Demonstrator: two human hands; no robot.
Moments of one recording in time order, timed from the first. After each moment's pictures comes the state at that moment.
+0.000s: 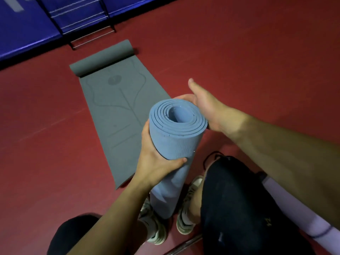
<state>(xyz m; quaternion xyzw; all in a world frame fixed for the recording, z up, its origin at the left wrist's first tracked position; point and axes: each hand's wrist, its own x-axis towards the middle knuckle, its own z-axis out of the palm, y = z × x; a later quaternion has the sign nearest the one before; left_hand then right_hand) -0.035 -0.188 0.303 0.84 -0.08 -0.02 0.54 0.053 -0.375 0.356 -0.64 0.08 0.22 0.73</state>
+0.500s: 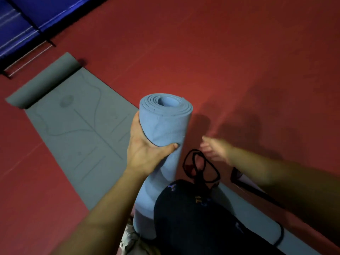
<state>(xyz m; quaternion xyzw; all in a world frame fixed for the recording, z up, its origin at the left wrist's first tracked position) 0.057 -0.320 0.265 0.86 -0.15 -0.07 0.48 0.000 -0.542 0.151 -0.64 0.37 0.27 0.62</state>
